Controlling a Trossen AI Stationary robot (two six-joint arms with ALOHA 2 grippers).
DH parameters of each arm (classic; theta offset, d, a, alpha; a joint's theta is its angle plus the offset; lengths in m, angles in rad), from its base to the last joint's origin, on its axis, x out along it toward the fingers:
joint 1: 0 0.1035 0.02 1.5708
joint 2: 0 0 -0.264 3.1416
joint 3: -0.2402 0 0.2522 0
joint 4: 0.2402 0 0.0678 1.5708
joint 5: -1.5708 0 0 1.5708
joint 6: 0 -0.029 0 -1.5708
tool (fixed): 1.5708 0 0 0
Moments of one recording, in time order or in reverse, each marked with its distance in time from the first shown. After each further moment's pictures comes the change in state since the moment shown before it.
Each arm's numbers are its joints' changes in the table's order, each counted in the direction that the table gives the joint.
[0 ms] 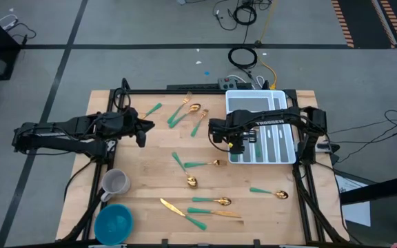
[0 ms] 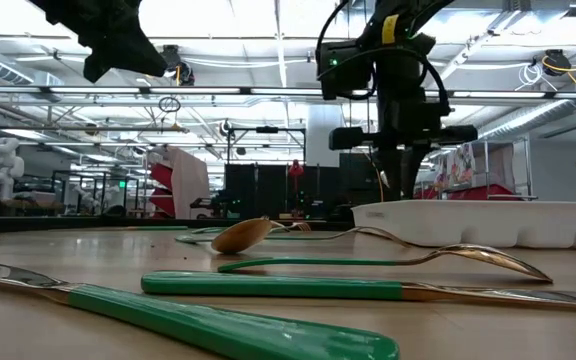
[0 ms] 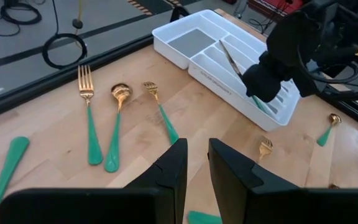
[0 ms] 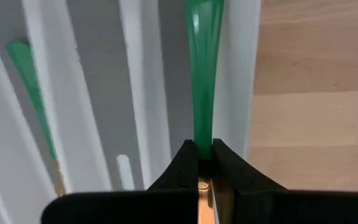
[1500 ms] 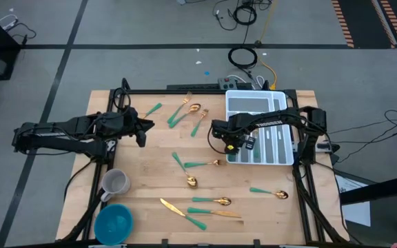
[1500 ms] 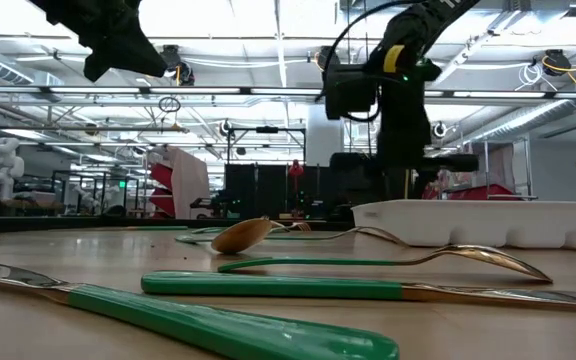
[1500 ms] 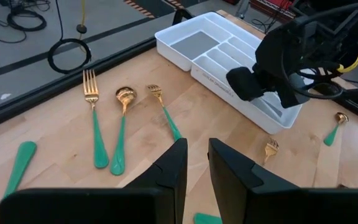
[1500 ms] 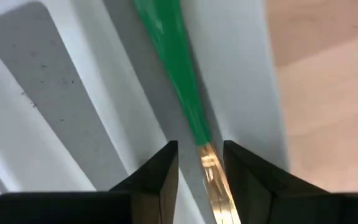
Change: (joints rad) left arm 0.000 0.000 0.000 0.000 0.014 -0.027; right arm -0.022 0.002 0.121 -0.205 -0.006 -0.330
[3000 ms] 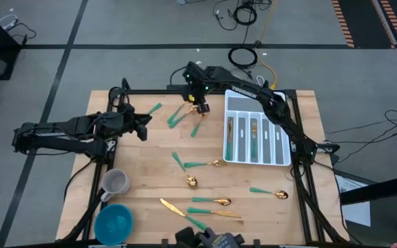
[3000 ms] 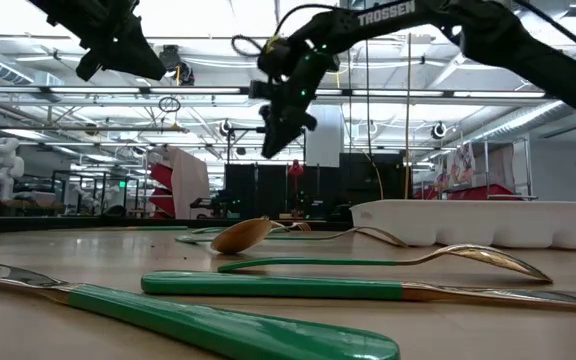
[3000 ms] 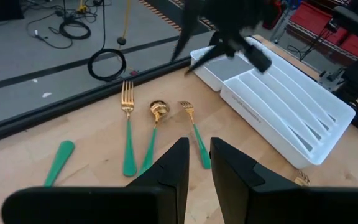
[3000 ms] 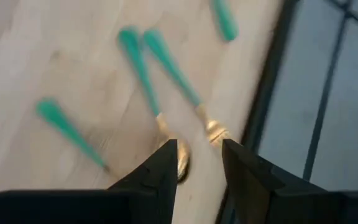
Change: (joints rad) left arm 0.005 0.000 0.000 0.000 0.157 0.082; right arm -0.253 -0.524 -1.162 0.219 0.168 -0.487
